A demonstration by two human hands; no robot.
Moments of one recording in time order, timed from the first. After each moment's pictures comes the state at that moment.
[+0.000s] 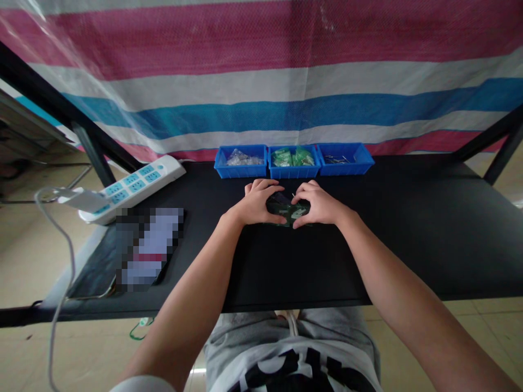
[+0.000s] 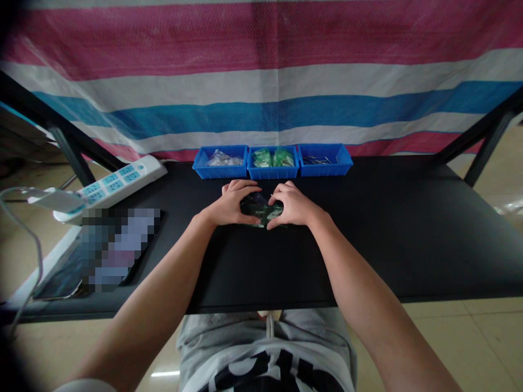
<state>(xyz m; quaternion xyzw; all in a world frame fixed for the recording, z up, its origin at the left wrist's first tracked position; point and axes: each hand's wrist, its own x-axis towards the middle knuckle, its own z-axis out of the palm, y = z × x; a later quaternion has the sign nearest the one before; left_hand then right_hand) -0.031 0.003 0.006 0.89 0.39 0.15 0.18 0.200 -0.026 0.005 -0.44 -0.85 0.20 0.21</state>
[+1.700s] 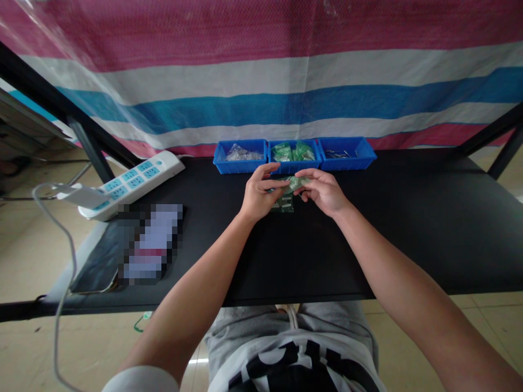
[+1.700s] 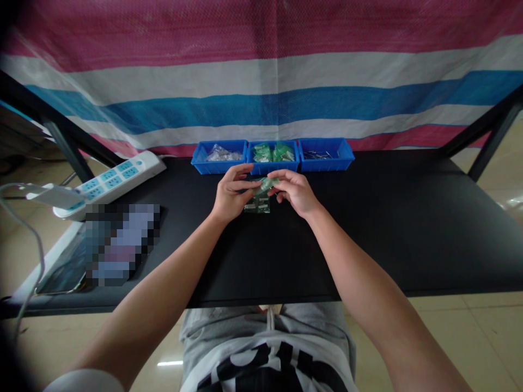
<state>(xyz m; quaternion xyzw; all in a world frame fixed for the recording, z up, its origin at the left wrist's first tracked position) -0.006 0.001 -0.010 0.78 0.37 0.47 0.20 0.185 -0.026 0.009 -0.39 -0.49 0.59 0.51</state>
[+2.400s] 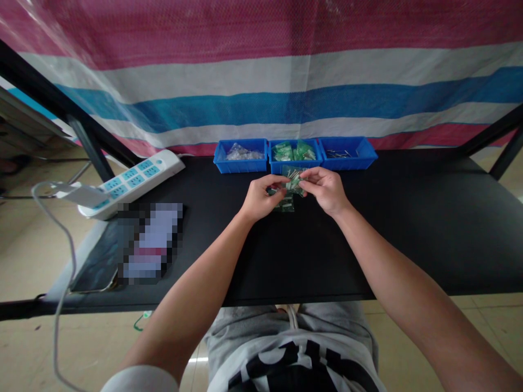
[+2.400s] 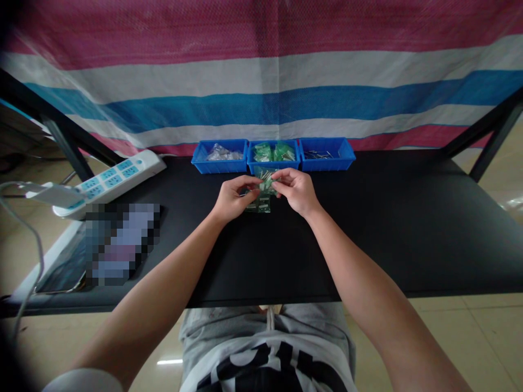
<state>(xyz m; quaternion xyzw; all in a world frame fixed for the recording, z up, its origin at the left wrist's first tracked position) -0.006 -0.002 -0.009 0.76 0.36 0.44 0.32 0.182 -0.023 0.002 -0.44 -0.55 0.44 0.56</state>
